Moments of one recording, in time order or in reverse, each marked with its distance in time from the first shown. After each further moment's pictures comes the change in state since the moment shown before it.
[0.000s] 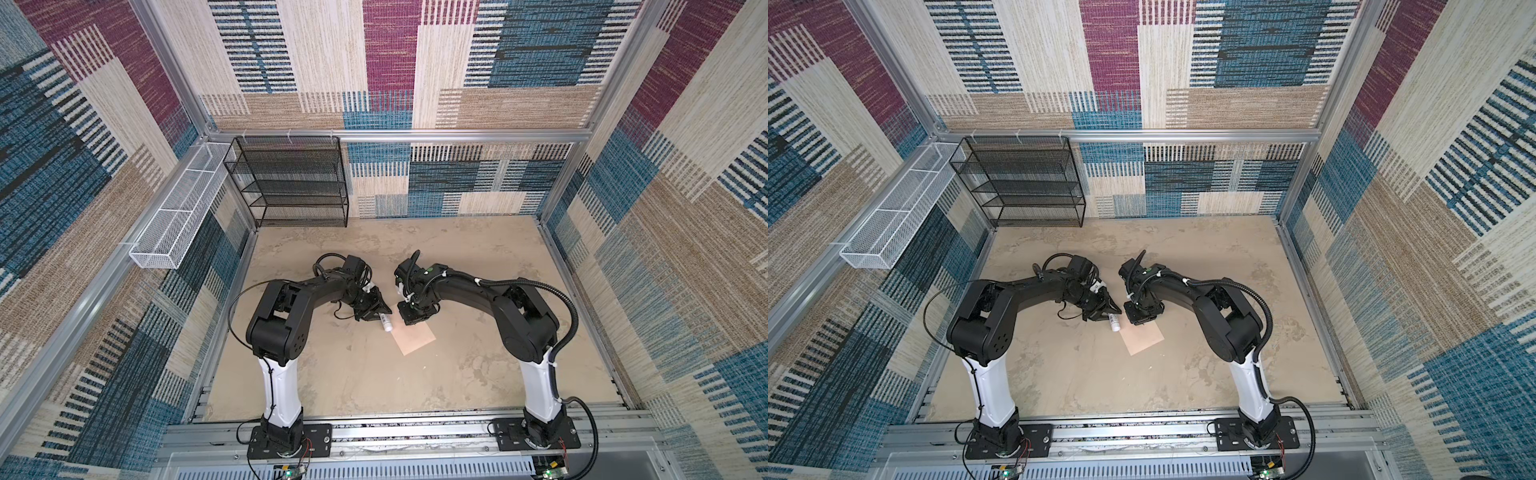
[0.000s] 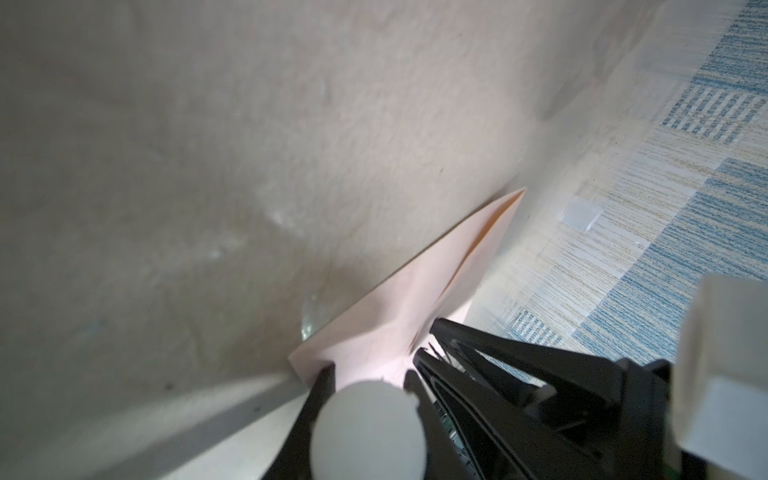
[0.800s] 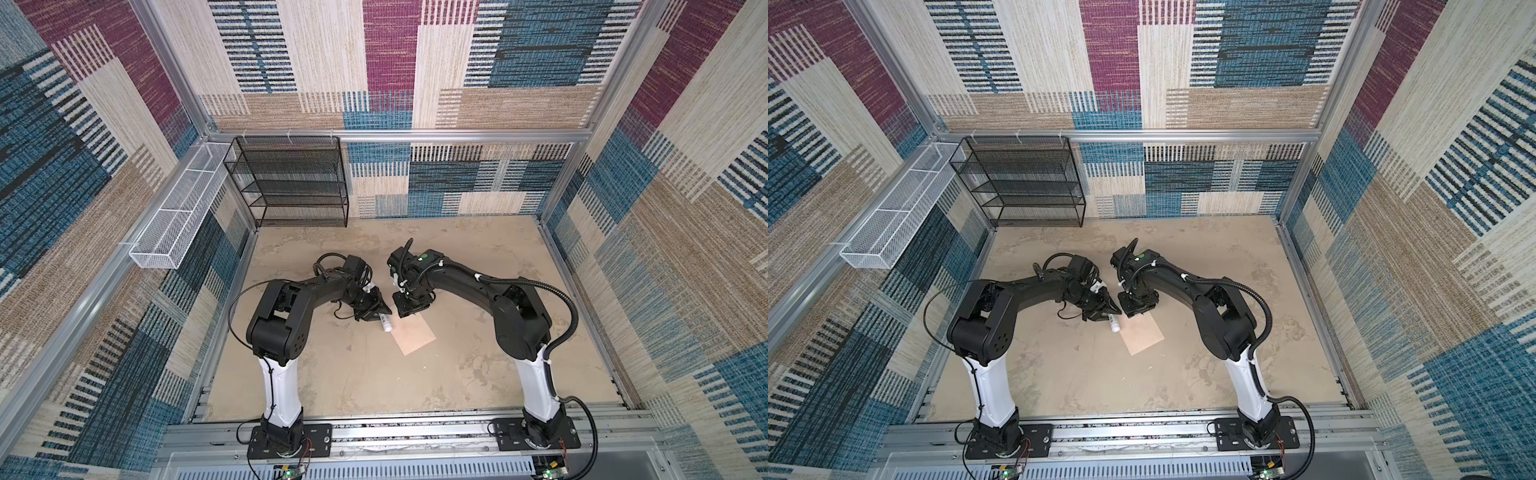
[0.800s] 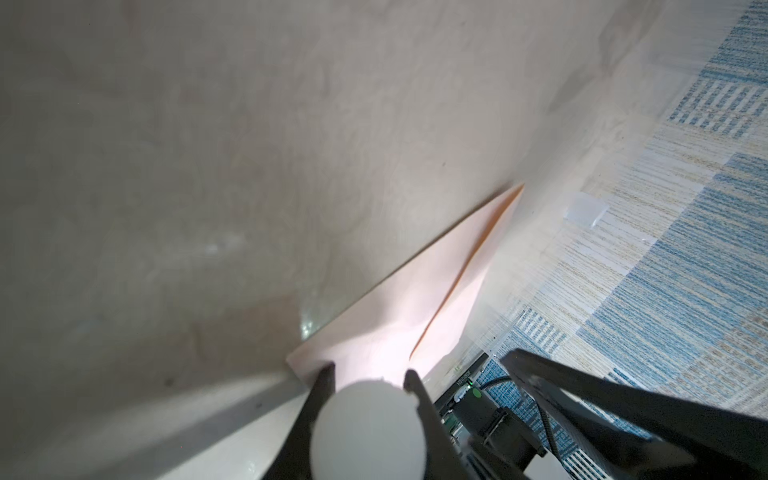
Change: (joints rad) left arm 0.000 0.000 0.008 -0.015 -0.002 0.020; right arm 0.010 0.016 0.254 -0.240 0.043 -0.013
